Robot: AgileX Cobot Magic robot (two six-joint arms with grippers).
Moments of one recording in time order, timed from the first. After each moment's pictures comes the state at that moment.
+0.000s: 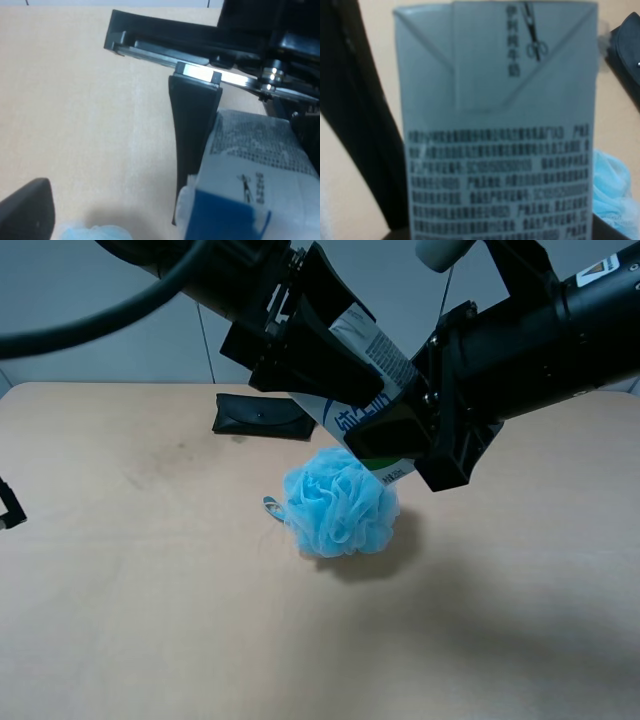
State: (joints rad) left arm -0.50 1.66 -1.32 -1.05 0.93 1.51; right arm 0.68 1.20 -0.89 0.66 0.60 -0.87
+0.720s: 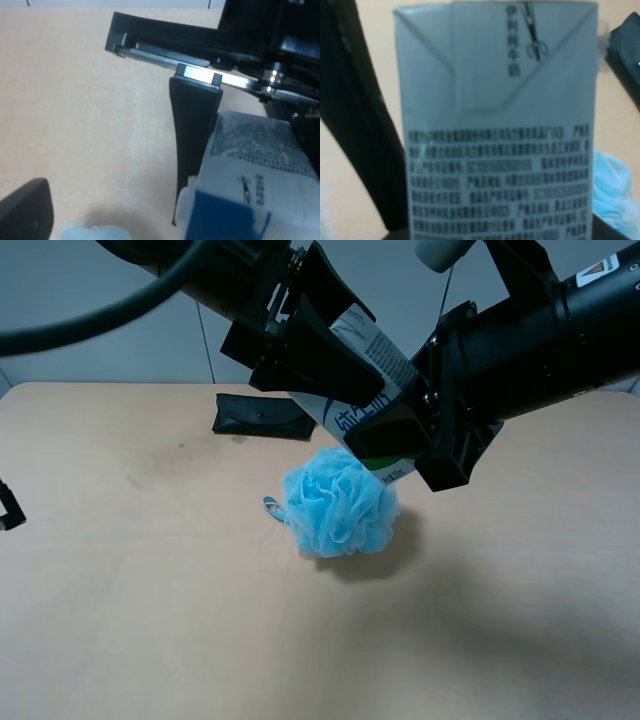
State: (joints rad) left arm -0.50 1.66 -1.32 -1.05 0.93 1.51; right arm 0.68 1.20 -0.89 0.66 0.61 -0.87
